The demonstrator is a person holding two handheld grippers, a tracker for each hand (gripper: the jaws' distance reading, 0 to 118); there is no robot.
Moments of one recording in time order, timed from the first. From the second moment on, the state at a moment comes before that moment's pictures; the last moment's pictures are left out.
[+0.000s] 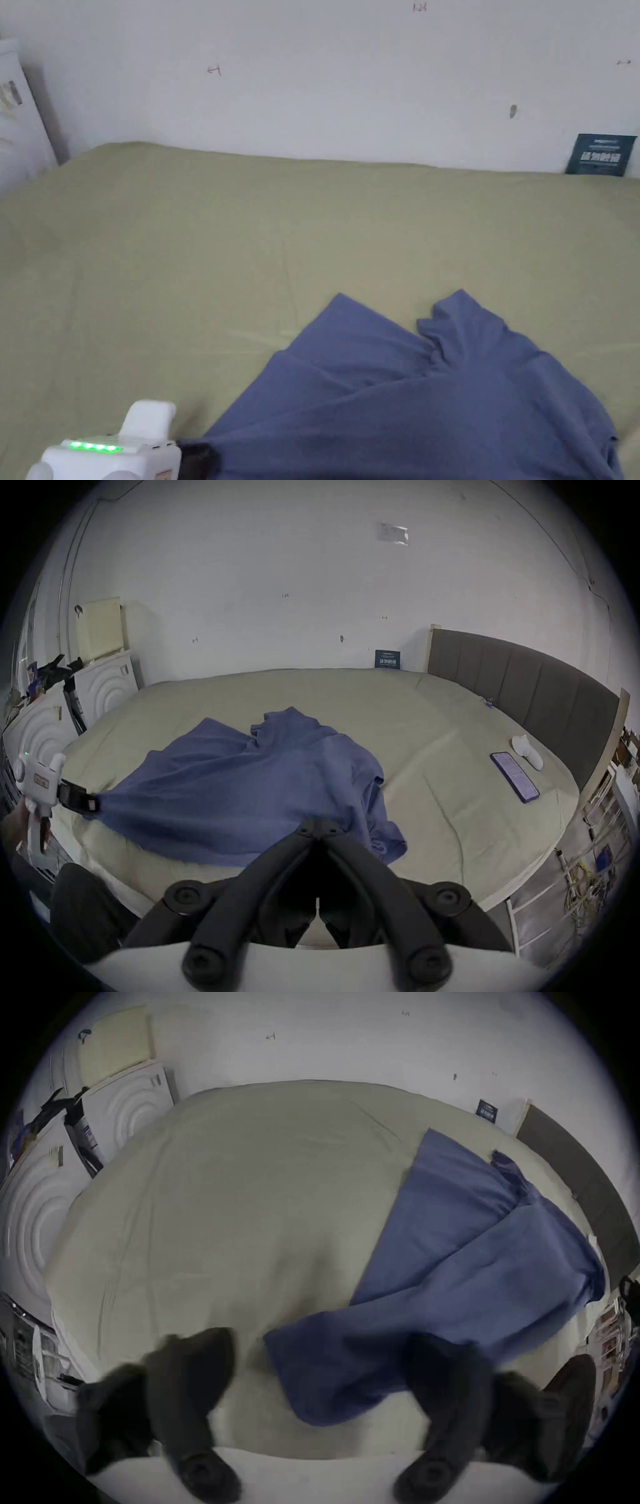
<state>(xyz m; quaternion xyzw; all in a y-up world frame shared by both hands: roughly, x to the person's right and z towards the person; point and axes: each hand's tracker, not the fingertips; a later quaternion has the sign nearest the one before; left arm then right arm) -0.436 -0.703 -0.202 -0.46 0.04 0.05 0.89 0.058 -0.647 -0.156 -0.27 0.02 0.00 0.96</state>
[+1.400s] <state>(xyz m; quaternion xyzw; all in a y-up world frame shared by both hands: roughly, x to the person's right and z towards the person) -0.438 -0.545 -0.189 -0.31 0.04 0.10 0.94 0.128 -0.457 -0.240 -0.22 0.12 0.01 0.97</state>
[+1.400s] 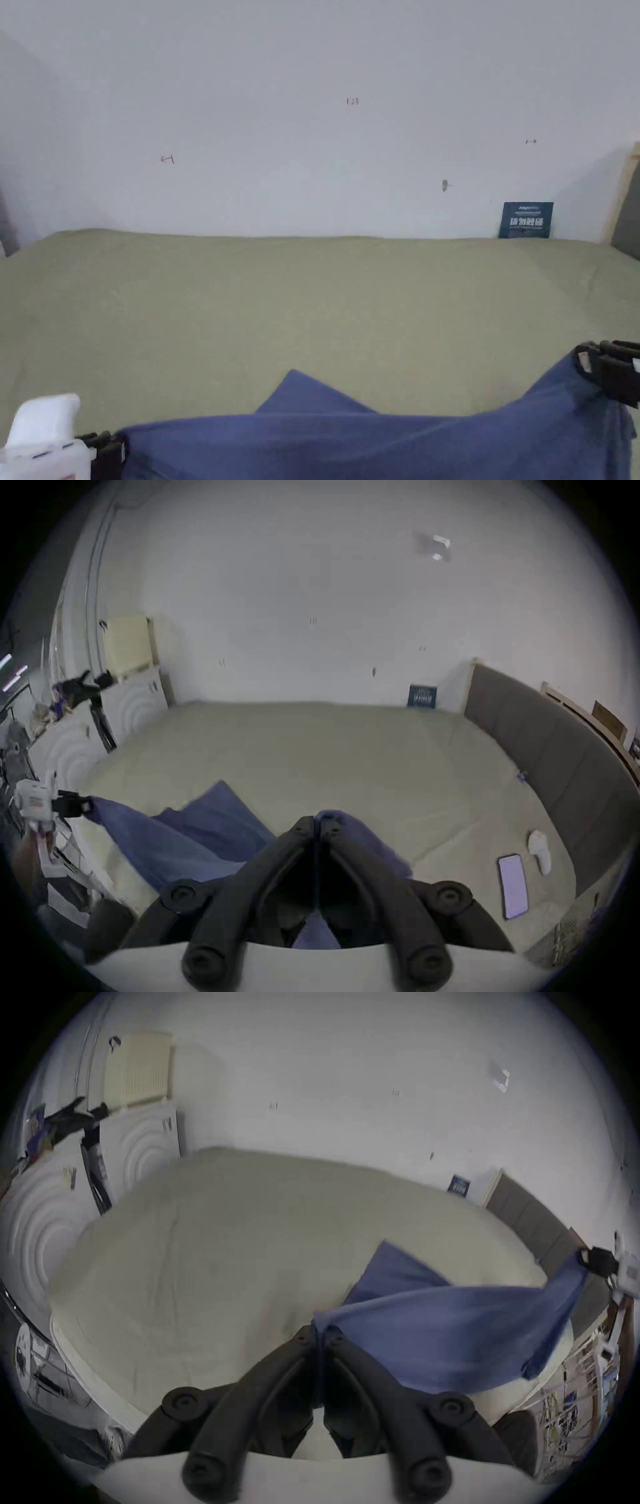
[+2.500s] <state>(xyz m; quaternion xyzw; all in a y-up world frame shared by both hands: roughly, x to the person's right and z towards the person) -0.438 -0.363 -0.250 -0.22 0.07 0.04 0.97 0.129 -0.346 -0.261 -0.12 0.10 0.02 0.99</state>
